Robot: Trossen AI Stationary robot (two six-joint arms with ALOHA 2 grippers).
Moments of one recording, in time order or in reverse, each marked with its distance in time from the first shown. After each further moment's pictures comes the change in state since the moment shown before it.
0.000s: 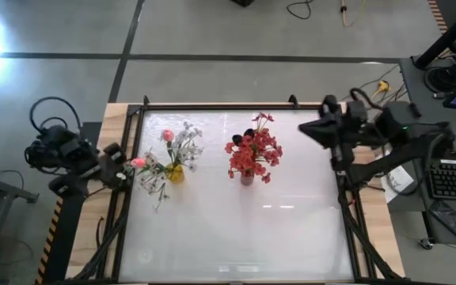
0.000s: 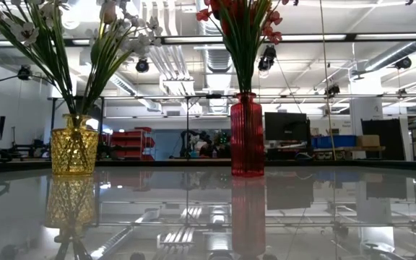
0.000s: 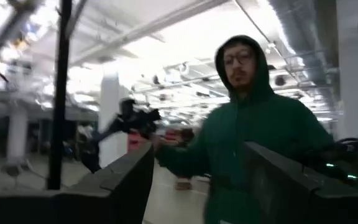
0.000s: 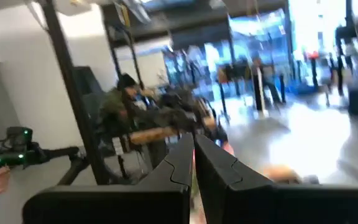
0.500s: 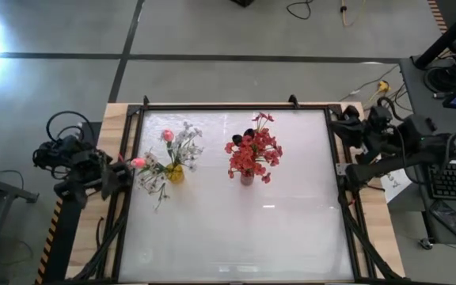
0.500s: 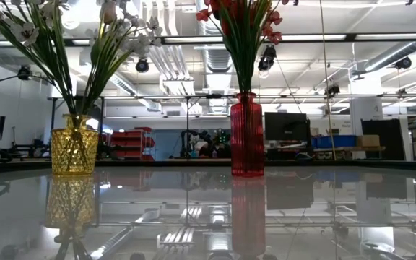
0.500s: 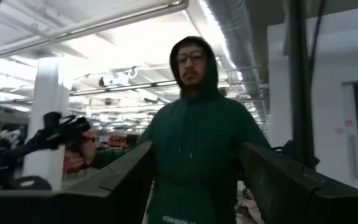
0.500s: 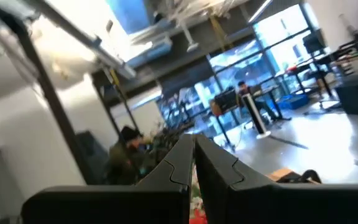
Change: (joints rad) left arm -0.041 -0.074 -0.253 0.320 0.161 -0.210; right arm 0.000 -0.441 -0.459 0.166 0.126 0.190
